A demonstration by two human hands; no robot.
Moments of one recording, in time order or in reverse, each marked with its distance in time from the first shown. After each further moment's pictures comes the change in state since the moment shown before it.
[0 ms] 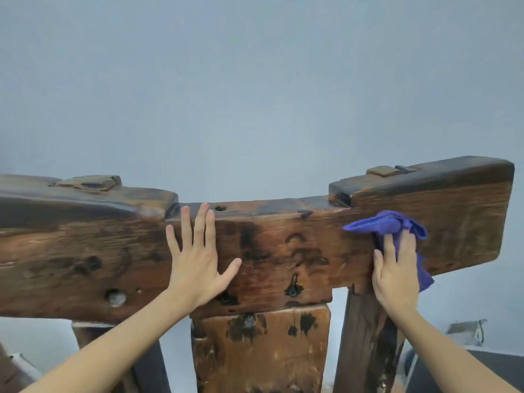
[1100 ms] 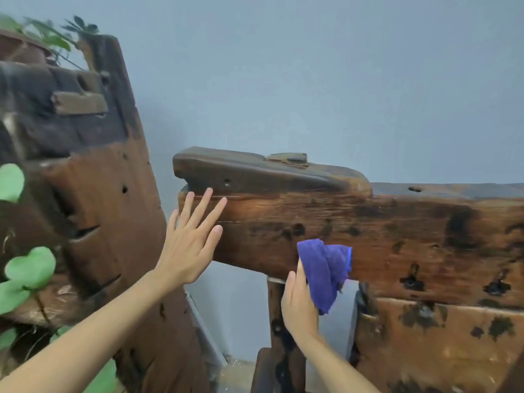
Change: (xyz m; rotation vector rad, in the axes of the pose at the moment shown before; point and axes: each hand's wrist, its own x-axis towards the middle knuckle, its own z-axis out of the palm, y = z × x) left_hand -0.125 -0.346 -0.111 -0.118 -0.111 -0.165; right_hand -0.263 -0.503 0.100 0.617 -0.665 0.104
